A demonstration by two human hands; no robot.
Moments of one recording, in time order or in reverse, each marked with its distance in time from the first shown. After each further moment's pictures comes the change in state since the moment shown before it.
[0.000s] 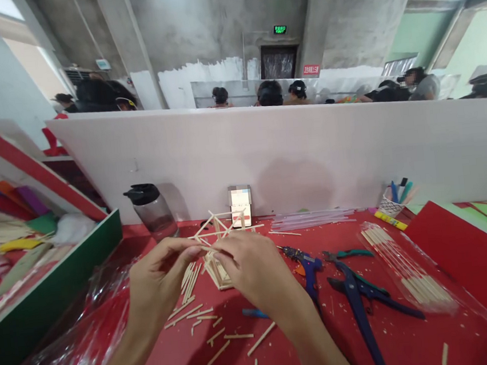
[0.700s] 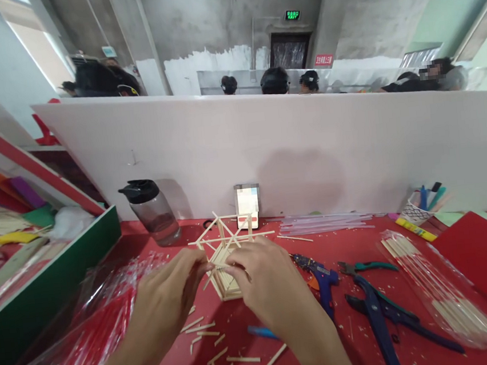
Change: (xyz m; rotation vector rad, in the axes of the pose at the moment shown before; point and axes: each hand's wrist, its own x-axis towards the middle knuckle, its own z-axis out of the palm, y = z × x) left_hand -0.006 -0.031 0.001 0.580 -0.228 0.328; right_hand 0.009 0.020 0.007 -0.071 -0.051 0.061
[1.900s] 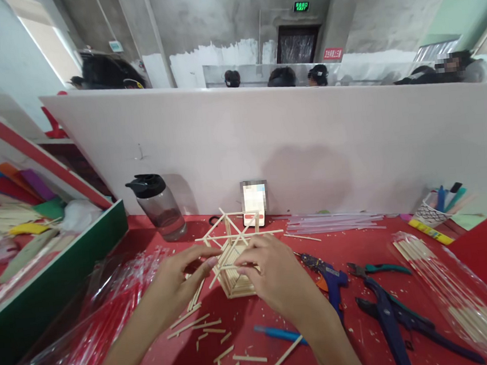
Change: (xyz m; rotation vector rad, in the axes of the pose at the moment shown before) left_hand 0.010 -0.023 0.004 -0.474 -0.306 -0.355; right_hand 0.008 0.026 0.018 0.120 -0.052 0.001
